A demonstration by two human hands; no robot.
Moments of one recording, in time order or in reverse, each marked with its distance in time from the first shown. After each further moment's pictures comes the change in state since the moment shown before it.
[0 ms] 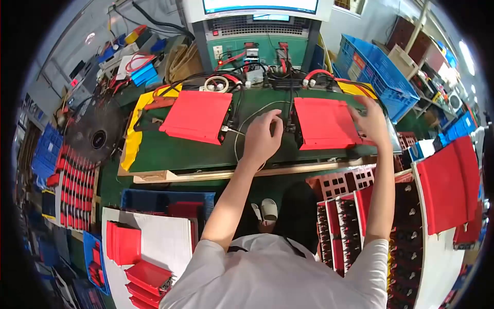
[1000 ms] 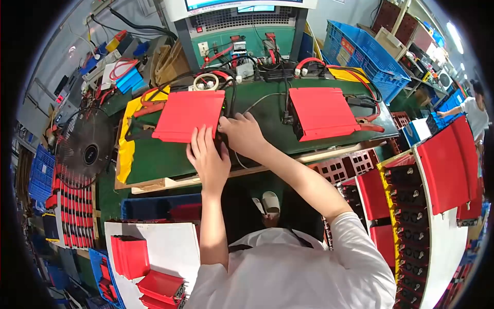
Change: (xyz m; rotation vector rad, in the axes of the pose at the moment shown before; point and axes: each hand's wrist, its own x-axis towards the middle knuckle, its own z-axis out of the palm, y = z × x) left_hand -0.064 -0.038 -0.112 0.736 0.051 -0.062; right_hand -0.030 -0.253 0.217 0.103 -0.033 -0.454
